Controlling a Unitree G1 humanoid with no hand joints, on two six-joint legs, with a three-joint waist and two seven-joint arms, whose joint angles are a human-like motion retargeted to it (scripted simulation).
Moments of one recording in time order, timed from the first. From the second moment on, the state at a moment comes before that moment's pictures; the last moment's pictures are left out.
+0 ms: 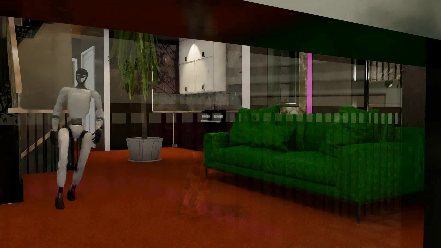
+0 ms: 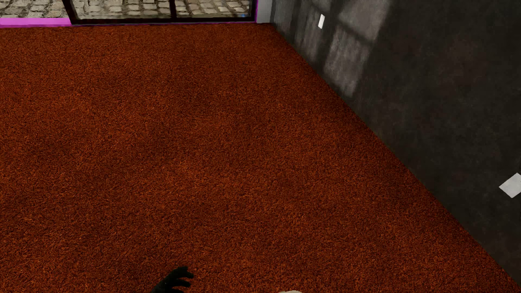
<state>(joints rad) 0.15 -0.41 -0.28 -0.13 0.03 -0.01 0.00 0.00 0.05 0.44 0.49 0.11 0.36 -0.33 0.17 0.35 -0.33 0.00 0.00 -0.30 0.61 0.72 1.06 0.00 0.00 0.00 0.00 0.00 0.00</state>
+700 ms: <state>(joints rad) -0.47 0.17 0.18 0.05 0.09 0.08 0.00 0.00 0.09 0.55 0.47 0.41 -0.07 0.02 -0.33 0.31 -0.46 0.00 0.00 -0.39 0.21 0.91 0.70 0.00 0.00 0.00 0.00 0.00 0.00</state>
